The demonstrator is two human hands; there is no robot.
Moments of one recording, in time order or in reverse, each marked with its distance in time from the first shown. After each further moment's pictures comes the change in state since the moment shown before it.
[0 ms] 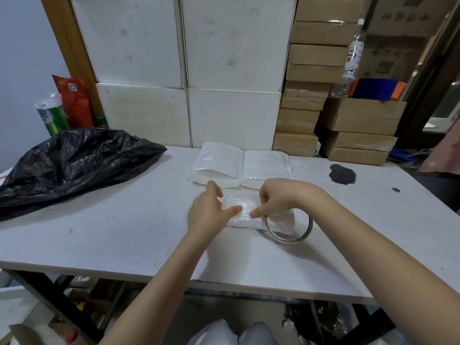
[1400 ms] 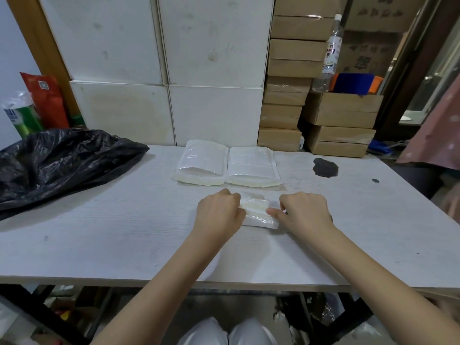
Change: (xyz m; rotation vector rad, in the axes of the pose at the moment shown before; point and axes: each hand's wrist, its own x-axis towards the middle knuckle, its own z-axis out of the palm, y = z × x) left_hand -0.004 0.020 0.033 0.484 0.034 0.469; right_hand -0.038 0.047 0.053 -0.271 0.505 0.181
